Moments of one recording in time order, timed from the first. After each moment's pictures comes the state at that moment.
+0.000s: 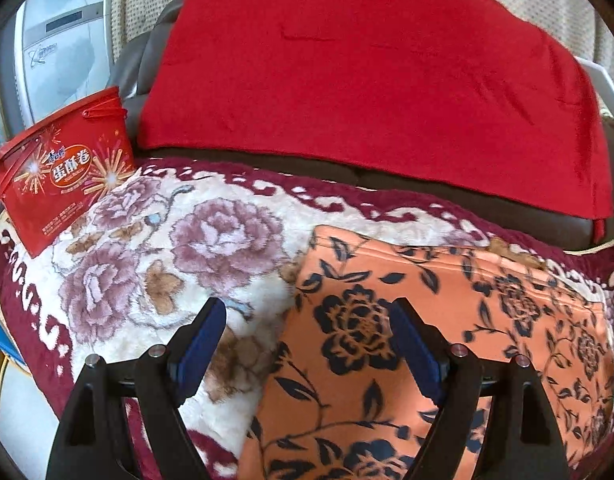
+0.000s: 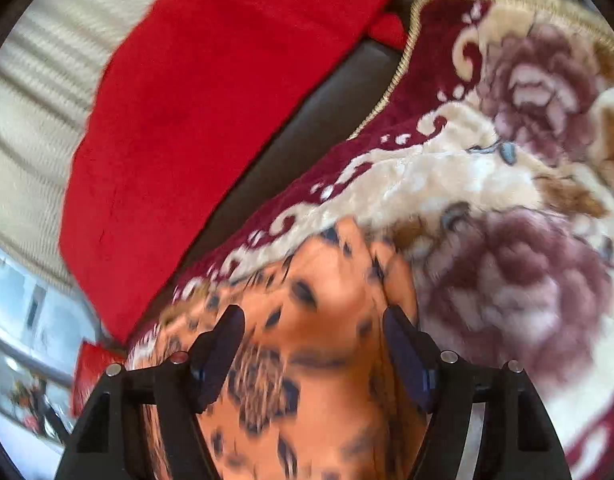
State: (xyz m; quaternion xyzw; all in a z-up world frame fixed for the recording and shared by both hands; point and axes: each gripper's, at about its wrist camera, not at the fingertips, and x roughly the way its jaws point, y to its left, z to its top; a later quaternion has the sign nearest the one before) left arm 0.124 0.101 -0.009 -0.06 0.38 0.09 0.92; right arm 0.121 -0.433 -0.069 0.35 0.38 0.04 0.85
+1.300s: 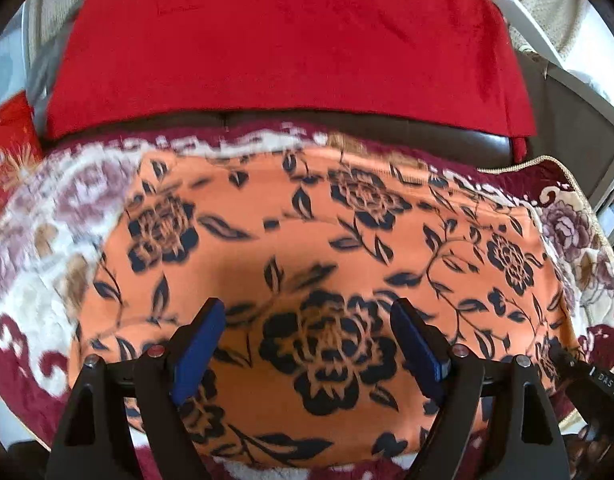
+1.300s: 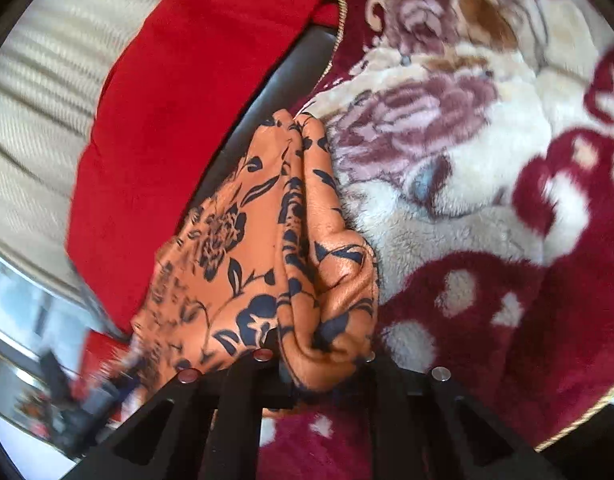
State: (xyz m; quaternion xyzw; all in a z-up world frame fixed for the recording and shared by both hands) left arm 0.097 -0.023 -0.039 -0.04 0.42 -0.04 0.90; right arm 0.006 -0.405 -0.125 0.39 0.37 0.00 0.84
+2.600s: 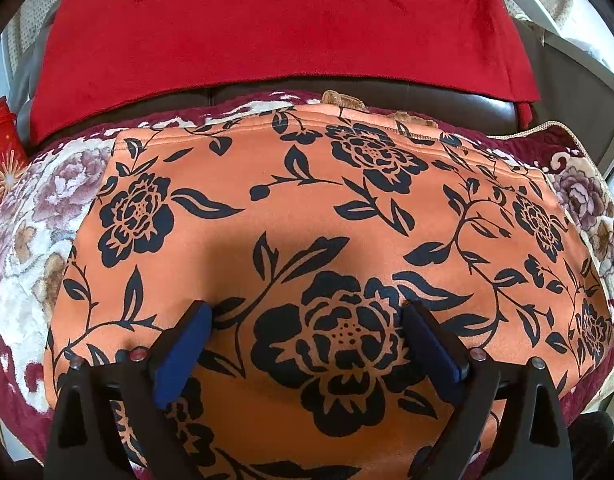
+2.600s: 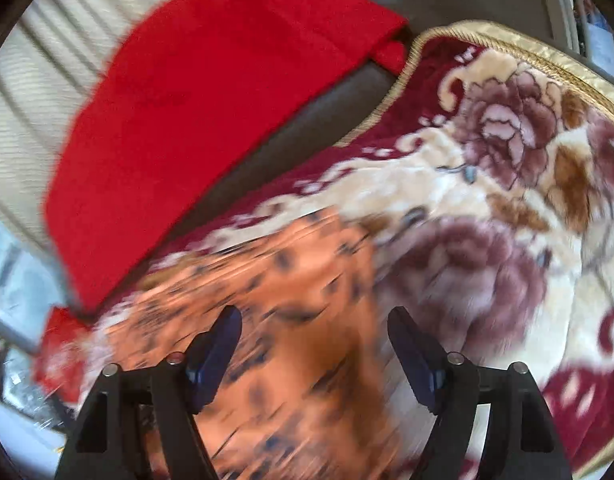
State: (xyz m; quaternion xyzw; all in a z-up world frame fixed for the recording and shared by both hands) left arm 0.116 -0.026 -0.076 -0.01 0.45 -0.05 0.89; right arm 0.072 -0.421 -0.045 0.28 0.39 0.02 0.88
